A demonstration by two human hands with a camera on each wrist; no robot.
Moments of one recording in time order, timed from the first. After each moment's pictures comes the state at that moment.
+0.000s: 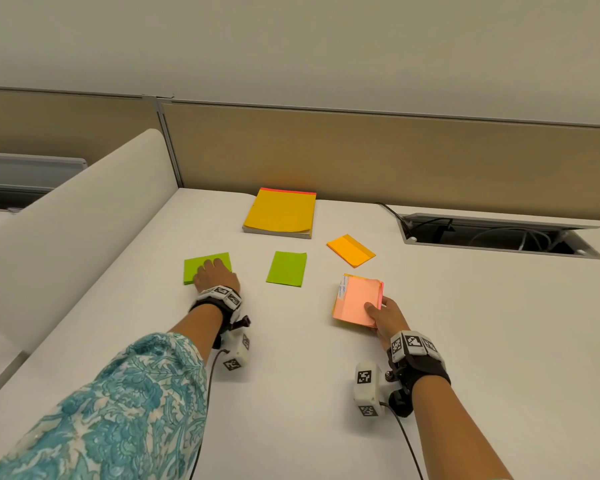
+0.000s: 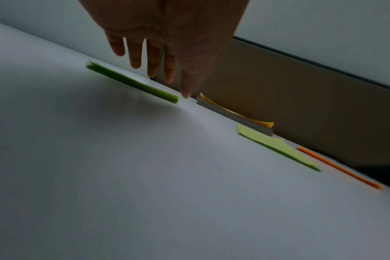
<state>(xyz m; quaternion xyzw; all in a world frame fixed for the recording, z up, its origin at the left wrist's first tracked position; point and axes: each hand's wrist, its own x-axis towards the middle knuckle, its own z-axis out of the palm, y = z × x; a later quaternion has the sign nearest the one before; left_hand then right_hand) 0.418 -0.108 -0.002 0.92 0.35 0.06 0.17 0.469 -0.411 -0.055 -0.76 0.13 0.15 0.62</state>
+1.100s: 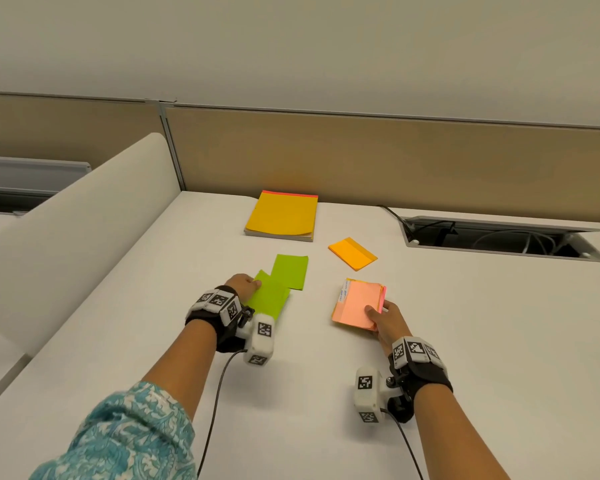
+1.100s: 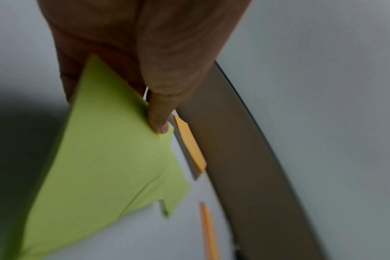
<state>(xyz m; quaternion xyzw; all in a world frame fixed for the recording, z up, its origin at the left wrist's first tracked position) 0.417 -0.131 0.027 0.89 0.26 -0.14 0.35 0.472 -0.410 -0.059 -0.75 0.14 0.15 0.63</state>
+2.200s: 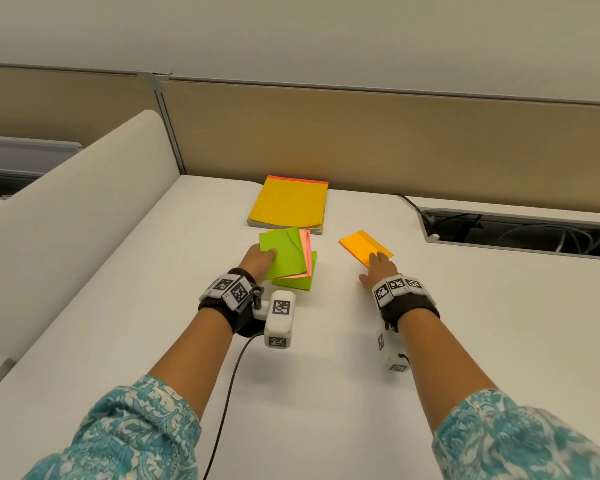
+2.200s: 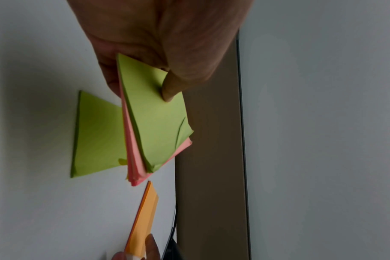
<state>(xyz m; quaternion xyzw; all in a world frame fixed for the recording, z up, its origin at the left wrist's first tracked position) 0.465 -0.148 0.035 0.69 0.31 -0.01 0.65 0.544 -0.366 0.001 -0.98 -0.08 0.15 0.11</state>
